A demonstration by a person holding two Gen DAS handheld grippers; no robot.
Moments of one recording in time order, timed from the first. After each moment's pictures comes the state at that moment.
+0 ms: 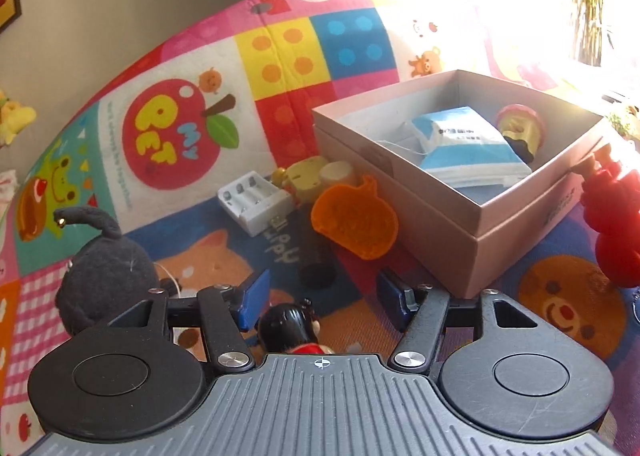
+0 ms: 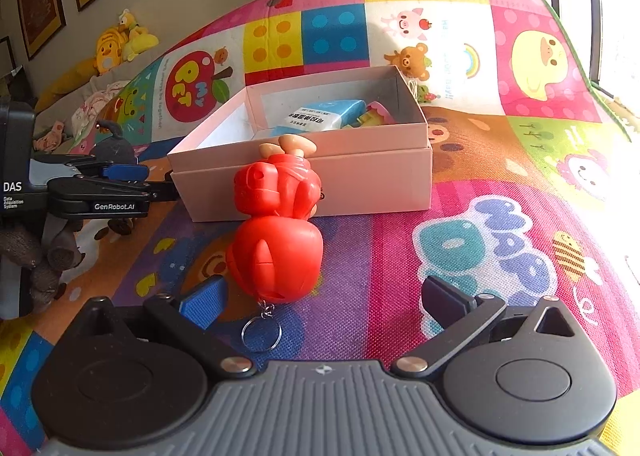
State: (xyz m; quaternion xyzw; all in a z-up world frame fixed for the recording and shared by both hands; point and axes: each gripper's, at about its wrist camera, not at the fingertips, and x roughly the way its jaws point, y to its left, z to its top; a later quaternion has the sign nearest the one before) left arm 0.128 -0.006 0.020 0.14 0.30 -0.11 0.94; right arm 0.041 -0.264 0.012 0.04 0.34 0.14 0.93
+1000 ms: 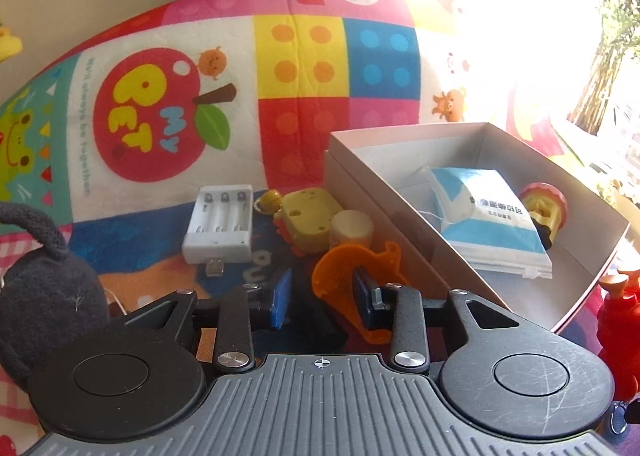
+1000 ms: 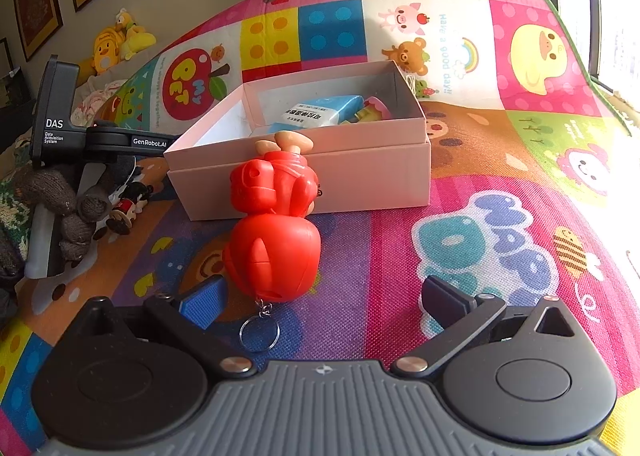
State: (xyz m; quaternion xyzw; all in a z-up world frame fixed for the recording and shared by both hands) left arm 0.183 0.008 0.023 0.03 0.32 -0.14 0.94; right arm 0.044 -0.264 0.011 0.05 0.34 0.14 0.93
